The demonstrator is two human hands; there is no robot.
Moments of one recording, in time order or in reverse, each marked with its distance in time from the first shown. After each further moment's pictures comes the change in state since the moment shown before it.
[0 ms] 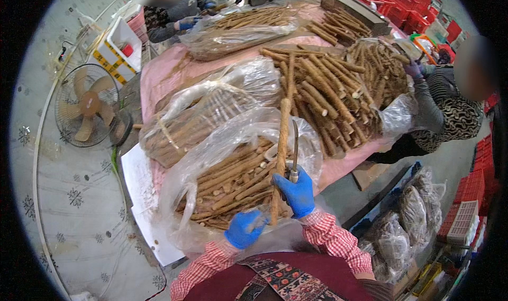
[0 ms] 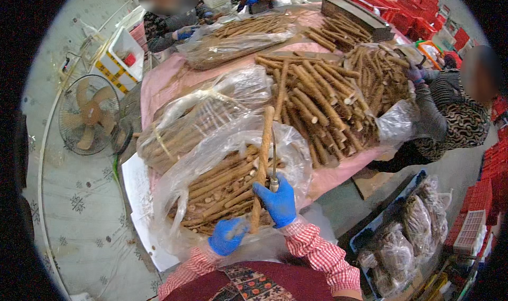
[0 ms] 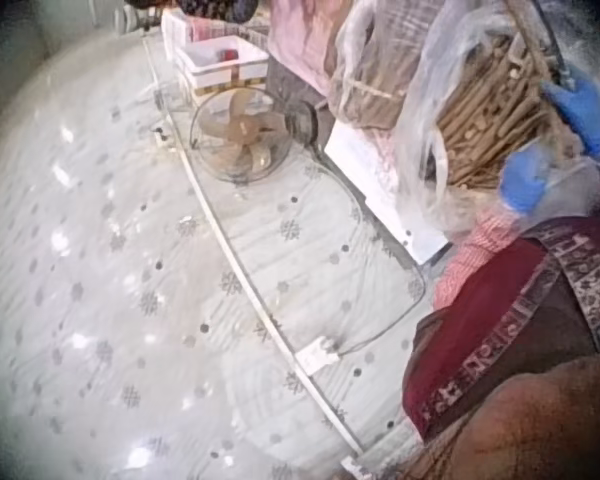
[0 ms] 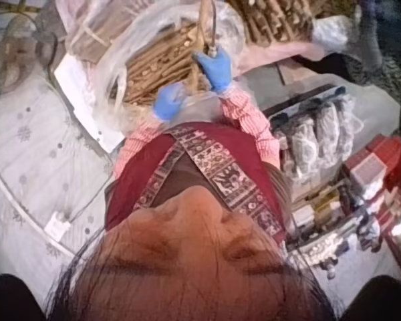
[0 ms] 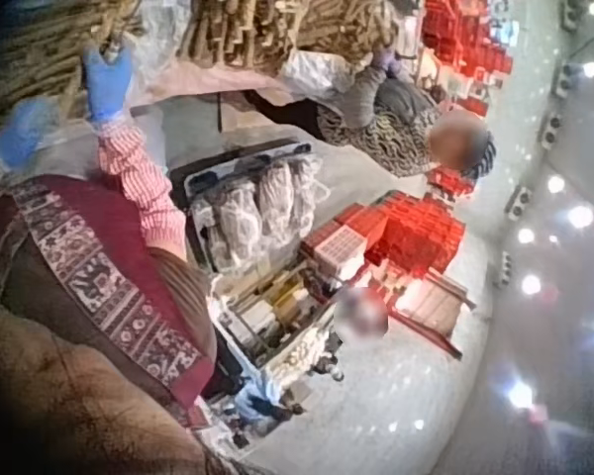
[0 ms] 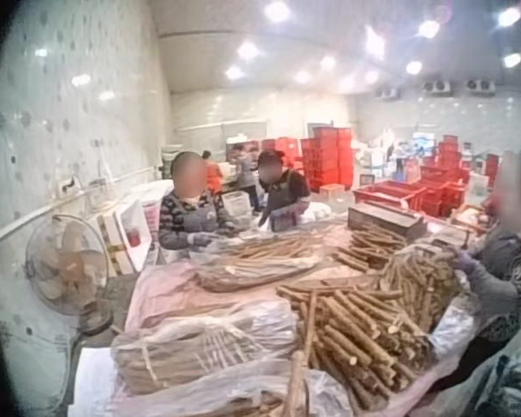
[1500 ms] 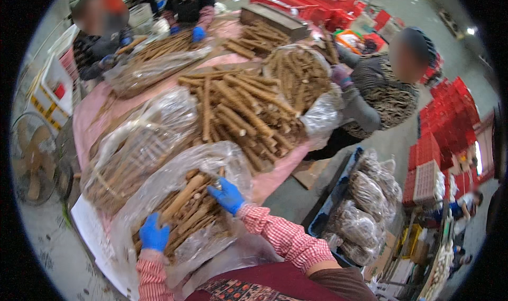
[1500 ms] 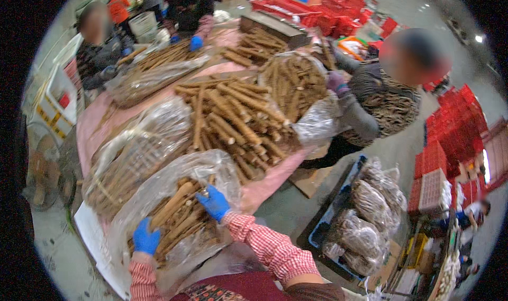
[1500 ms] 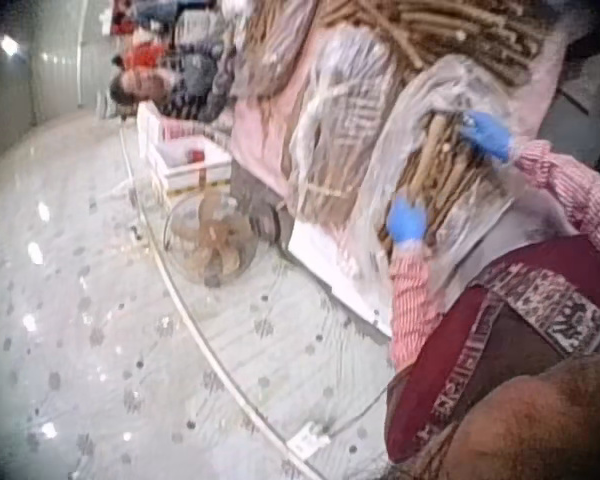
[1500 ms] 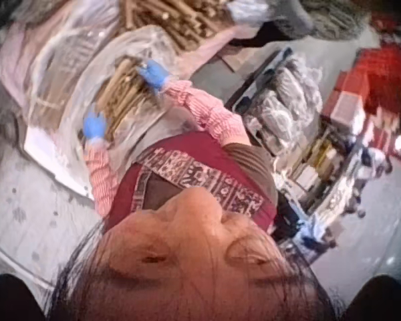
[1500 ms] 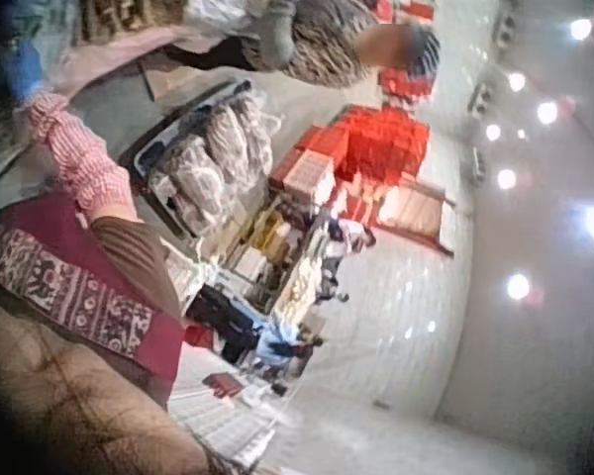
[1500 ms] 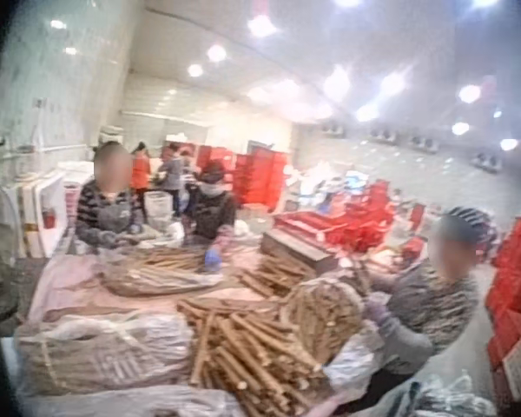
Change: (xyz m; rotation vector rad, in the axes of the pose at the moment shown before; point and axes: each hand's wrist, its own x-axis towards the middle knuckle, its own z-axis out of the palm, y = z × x) left_hand 0.042 -0.069 -0.065 0.384 0.111 -0.507; right_hand 0.074 0.049 -0.031 -0.471 -0.108 -0.081
